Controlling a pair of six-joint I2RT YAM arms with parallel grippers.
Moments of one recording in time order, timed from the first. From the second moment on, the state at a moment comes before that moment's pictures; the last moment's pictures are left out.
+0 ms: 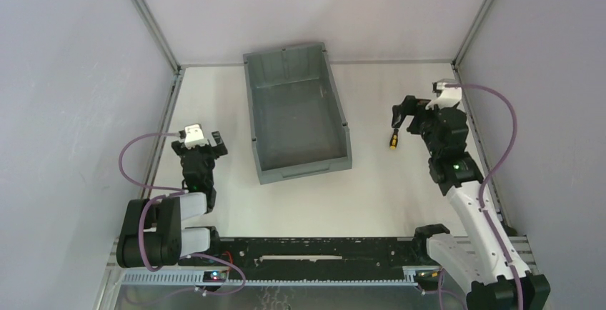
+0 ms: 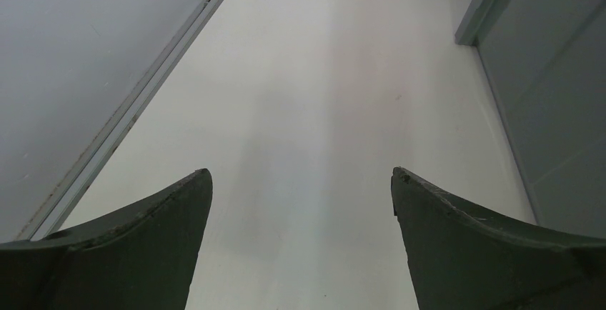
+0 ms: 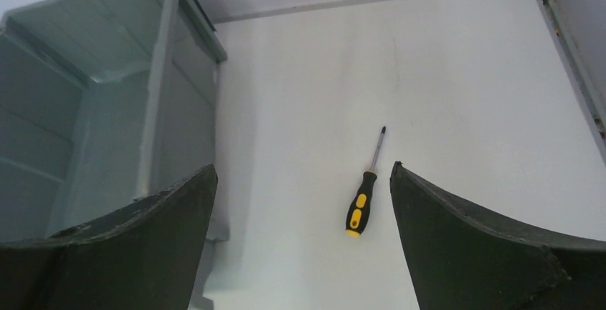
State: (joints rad) left arm 0.05 1.26 0.15 1.02 -0.22 -0.02; right arm 0.14 0.85 0.74 -0.07 0.06 0.21
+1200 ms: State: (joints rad) left arm 0.05 1.26 0.15 1.02 -0.22 -0.02; right arm 0.14 1.03 1.49 -0.77 0.01 0.27
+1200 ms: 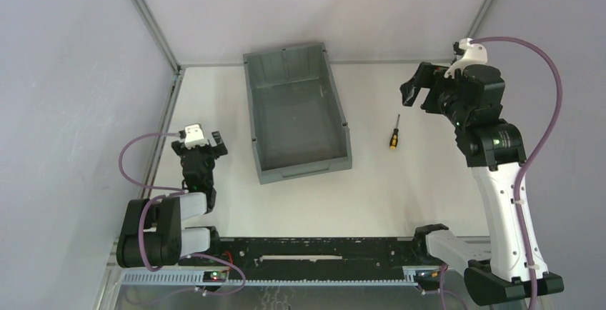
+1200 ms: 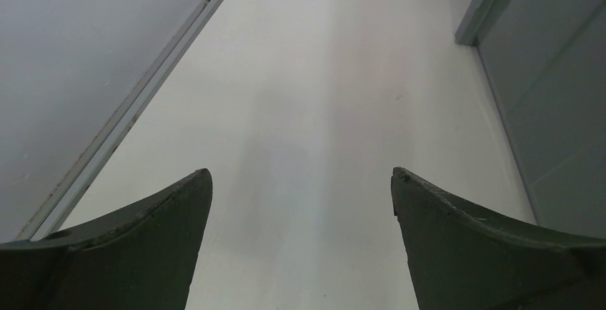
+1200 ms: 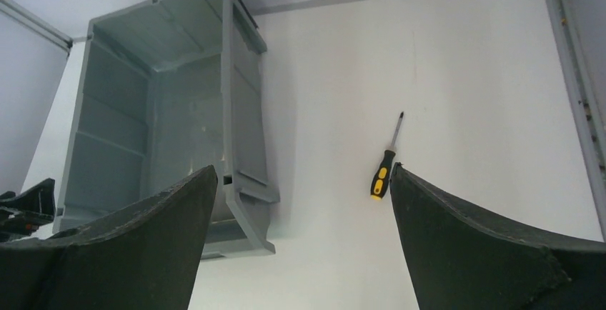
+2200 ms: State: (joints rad) left arm 0.05 1.26 0.15 1.02 -0.22 -0.02; right arm 0.12 1.55 1.20 -0.53 0.09 0.29
